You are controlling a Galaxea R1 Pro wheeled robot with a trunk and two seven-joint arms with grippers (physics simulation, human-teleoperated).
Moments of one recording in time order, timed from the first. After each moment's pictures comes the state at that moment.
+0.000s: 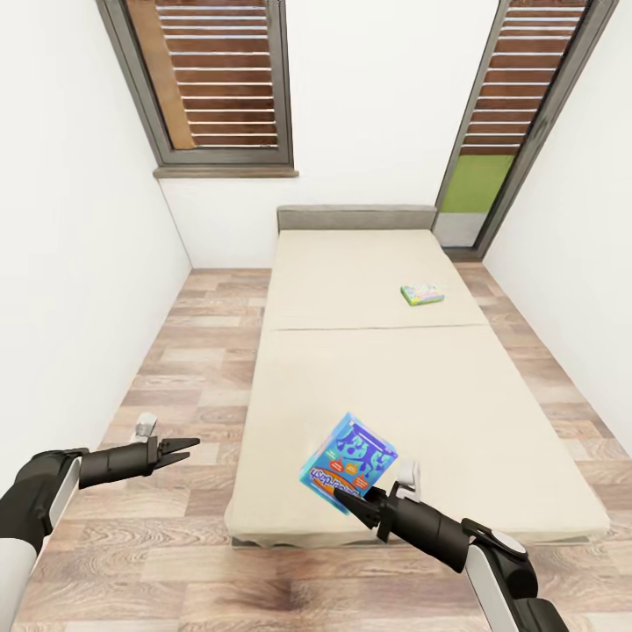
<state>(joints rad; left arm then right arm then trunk) -0.66 0.34 0.28 -0.76 0.02 0.88 -1.33 -0.15 -0.01 0.01 -1.50 -0.39 0.50 0.95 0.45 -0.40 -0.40</state>
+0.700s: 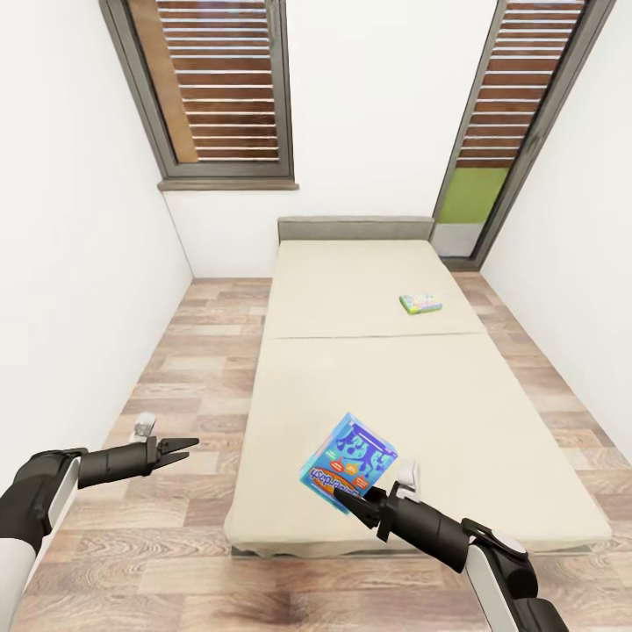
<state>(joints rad) -0.66 0.34 0.28 -0.76 0.02 0.88 -1.33 -0.15 -0.01 0.01 -1.50 -0.39 0.50 0.94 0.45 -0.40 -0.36</state>
